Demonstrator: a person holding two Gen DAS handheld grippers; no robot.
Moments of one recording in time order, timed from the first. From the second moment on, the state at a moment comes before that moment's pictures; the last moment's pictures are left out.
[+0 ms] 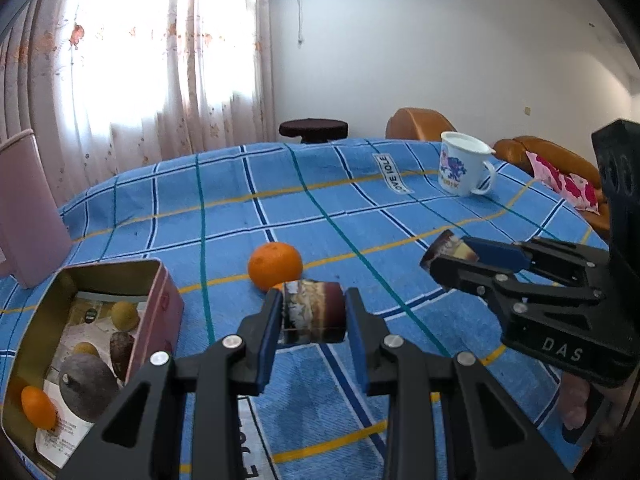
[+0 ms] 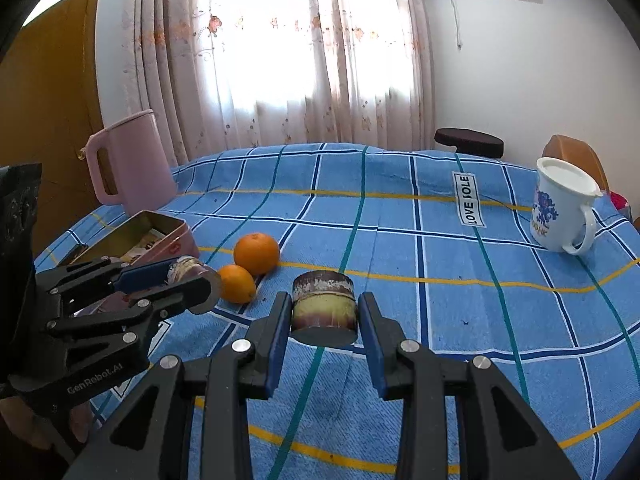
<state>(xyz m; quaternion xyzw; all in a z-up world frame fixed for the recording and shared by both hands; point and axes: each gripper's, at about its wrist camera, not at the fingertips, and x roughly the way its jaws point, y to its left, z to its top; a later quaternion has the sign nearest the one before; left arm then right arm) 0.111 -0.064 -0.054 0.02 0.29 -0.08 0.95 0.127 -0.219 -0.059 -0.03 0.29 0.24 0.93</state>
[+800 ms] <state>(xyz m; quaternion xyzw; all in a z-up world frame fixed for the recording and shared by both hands) 0.093 -0.063 -0.045 0.02 0.24 -0.05 0.97 0.107 -0.225 -0.050 -0.03 0.22 0.25 0.94</state>
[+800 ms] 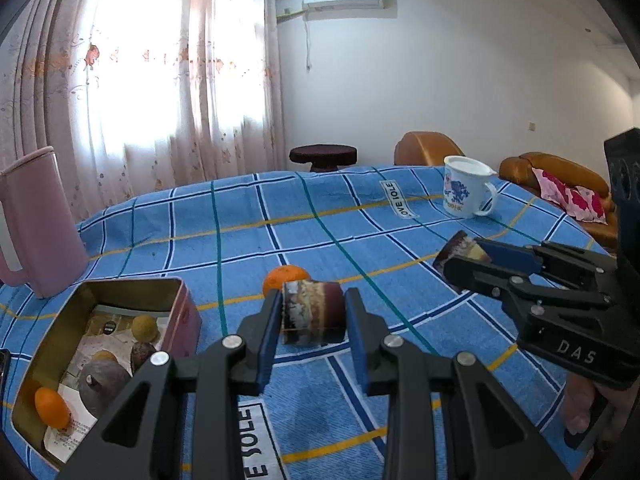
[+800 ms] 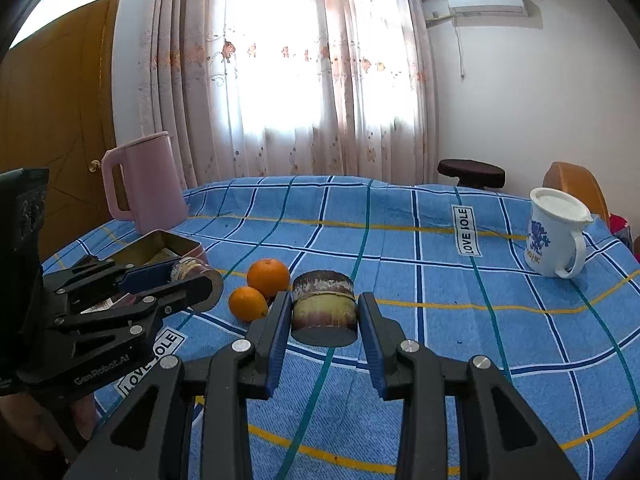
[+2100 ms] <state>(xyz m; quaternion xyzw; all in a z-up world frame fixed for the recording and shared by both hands) 0.049 0.059 -0.019 -0.04 0.20 0.05 0.98 0.073 -0.093 -0.035 -0.08 0.20 0.39 0.90</state>
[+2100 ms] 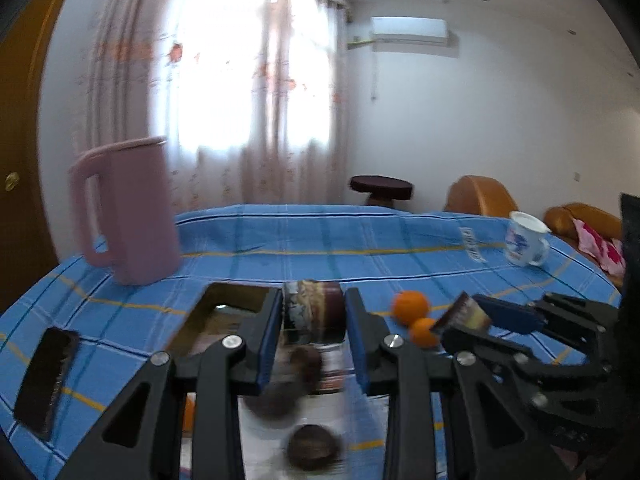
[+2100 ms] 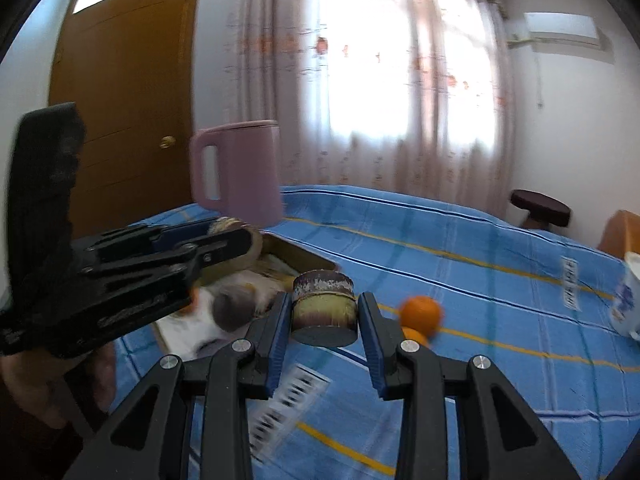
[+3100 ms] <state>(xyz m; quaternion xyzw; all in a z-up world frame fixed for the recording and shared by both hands) 0.040 0.139 -0.040 -0.08 0.23 0.12 0.96 0.055 0.007 -0.057 -0.19 0.22 0.42 0.86</state>
